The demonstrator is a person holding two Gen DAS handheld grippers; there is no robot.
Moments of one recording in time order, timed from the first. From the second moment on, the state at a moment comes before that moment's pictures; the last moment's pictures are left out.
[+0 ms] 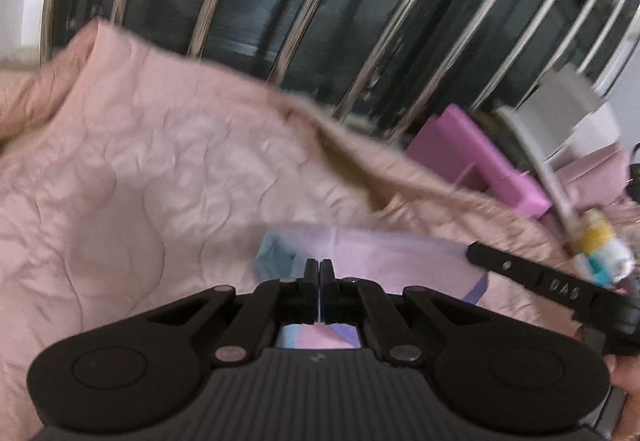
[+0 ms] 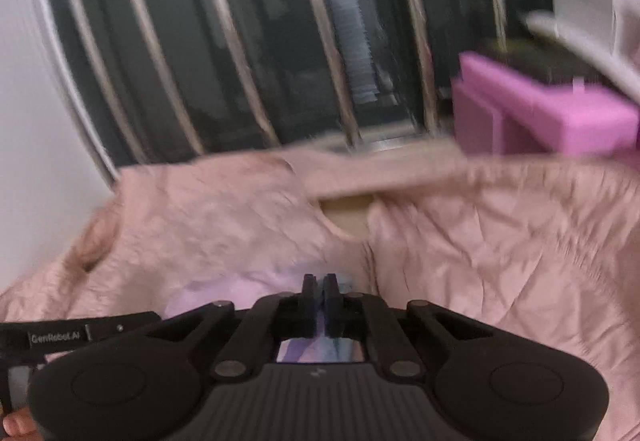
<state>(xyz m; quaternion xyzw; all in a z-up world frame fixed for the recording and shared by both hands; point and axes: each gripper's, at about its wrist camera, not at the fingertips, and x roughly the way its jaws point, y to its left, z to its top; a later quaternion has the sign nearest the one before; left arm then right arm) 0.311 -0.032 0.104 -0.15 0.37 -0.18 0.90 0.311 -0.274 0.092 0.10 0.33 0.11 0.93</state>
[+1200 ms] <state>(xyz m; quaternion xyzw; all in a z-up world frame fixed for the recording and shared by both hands) -0.022 -0.034 0.037 0.08 0.31 -0.25 0.91 -0.030 -0.240 0.055 -0.06 0.34 0.25 0.91</state>
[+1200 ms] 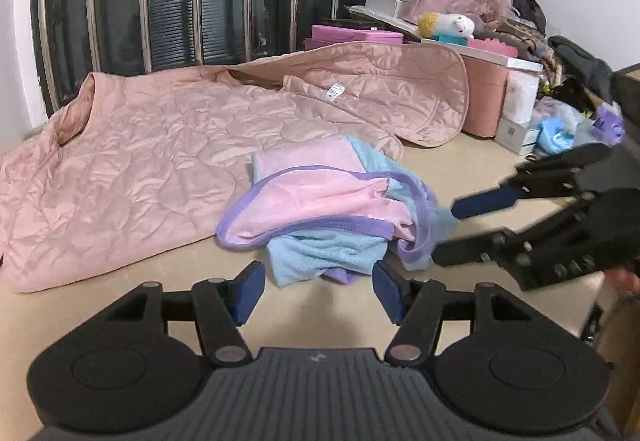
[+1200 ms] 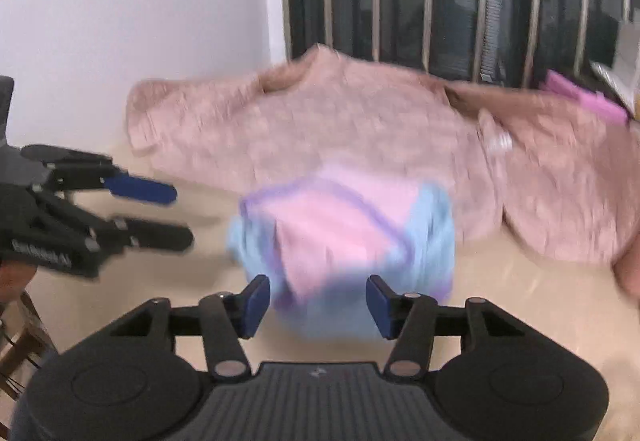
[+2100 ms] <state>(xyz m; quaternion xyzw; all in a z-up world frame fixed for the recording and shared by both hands) -0.004 0.044 0.341 -0.03 0.03 -0.26 0.97 -0.066 -0.248 0.341 -0.11 -0.01 0.16 0.98</state>
